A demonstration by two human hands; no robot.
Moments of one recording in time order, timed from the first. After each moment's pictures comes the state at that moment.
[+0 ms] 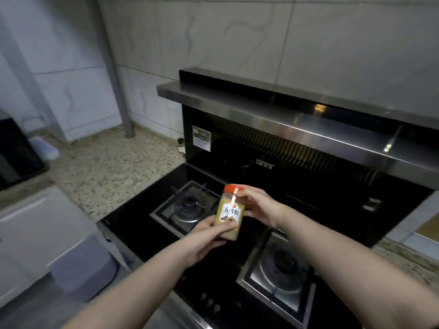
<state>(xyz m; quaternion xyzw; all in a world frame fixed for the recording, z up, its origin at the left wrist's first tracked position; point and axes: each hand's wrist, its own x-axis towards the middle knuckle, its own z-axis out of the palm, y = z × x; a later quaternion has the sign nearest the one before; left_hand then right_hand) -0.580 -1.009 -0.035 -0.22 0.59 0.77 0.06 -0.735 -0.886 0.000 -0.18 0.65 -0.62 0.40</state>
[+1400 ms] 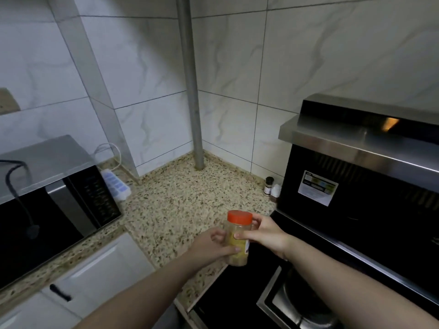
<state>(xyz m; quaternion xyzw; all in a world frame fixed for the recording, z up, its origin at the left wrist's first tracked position) -0.605 -1.469 -0.071 -0.31 0.73 0.61 -0.04 -0.749 -1.331 -0.040 -0.26 0.68 -0.55 0.40</state>
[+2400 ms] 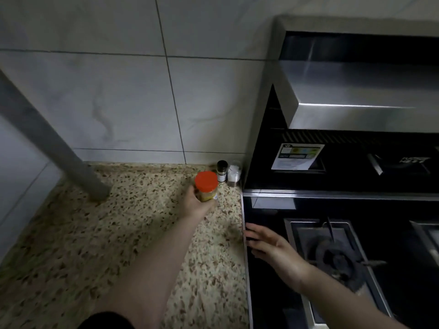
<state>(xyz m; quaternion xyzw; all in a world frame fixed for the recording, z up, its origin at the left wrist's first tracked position) -0.937 -1.627 -0.191 -0.19 0.82 0.54 0.07 -0.805 -1.409 -0.144 0.12 0.67 -0.68 0.26</state>
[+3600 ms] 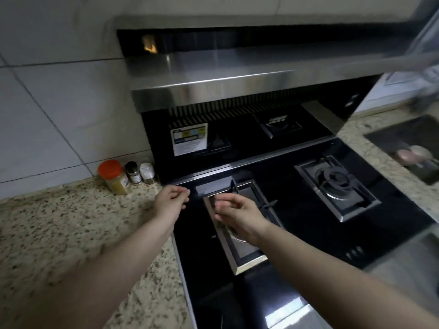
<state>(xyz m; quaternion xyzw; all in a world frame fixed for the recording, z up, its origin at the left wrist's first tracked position) -0.860 -1.482 -0.138 -0.09 0.74 0.66 0.12 -0.751 -1.326 -0.100 0.25 0.51 -0.82 0.04</state>
